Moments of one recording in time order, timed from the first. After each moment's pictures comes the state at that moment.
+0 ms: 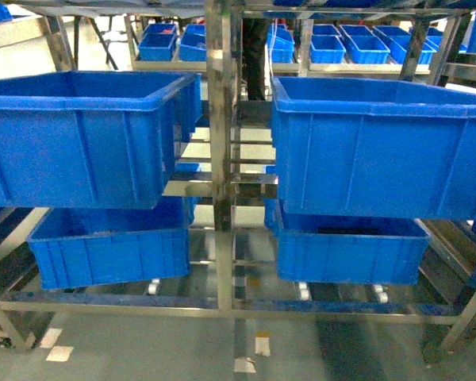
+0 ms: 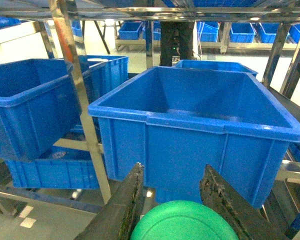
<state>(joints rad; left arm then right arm) 0.00 1.00 0.55 0.31 0.03 -0.10 0.01 1.10 0.43 0.61 -0.22 0.03</state>
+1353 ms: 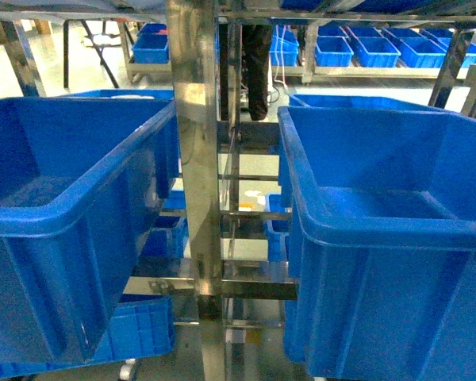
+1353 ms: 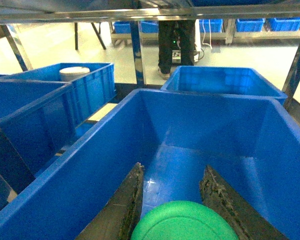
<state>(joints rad) 0.00 1.01 0.55 0.31 0.03 -0.10 0.01 1.23 0.52 0.60 -0.21 0.06</state>
